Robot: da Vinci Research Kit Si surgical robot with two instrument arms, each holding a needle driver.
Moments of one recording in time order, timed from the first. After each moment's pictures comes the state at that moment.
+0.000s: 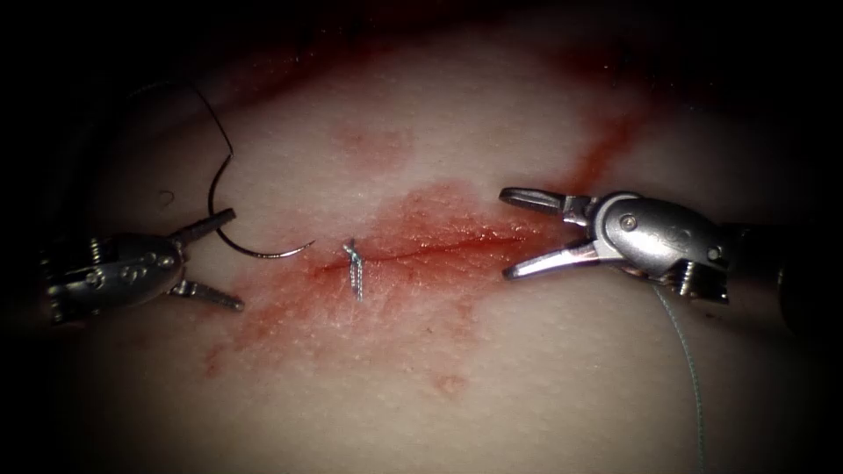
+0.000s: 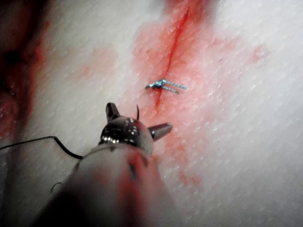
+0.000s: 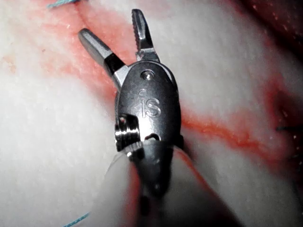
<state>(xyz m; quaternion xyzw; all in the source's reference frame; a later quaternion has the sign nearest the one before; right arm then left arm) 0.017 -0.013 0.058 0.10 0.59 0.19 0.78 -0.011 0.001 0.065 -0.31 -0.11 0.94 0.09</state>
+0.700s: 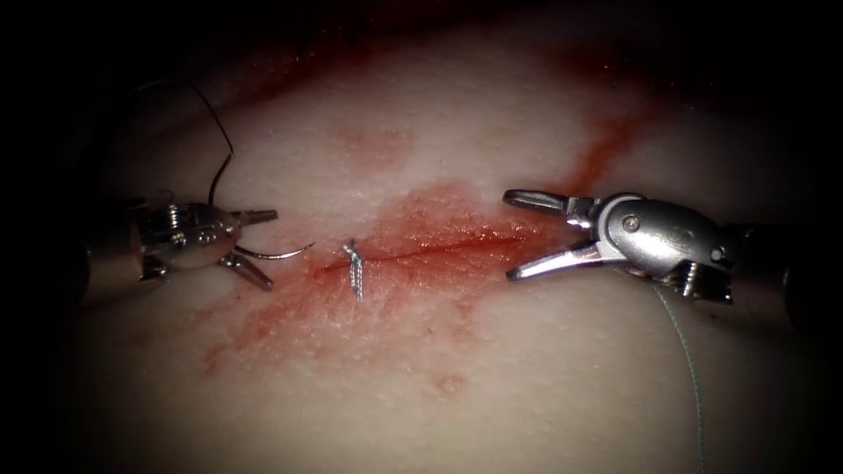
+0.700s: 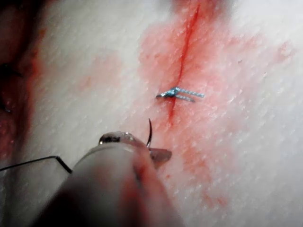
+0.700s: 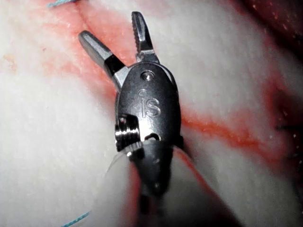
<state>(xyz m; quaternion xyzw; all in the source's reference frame) 0.017 -0.013 0.058 0.11 0.58 0.19 0.78 -0.012 0.002 0.073 -0.23 -0.19 0.95 0.05</state>
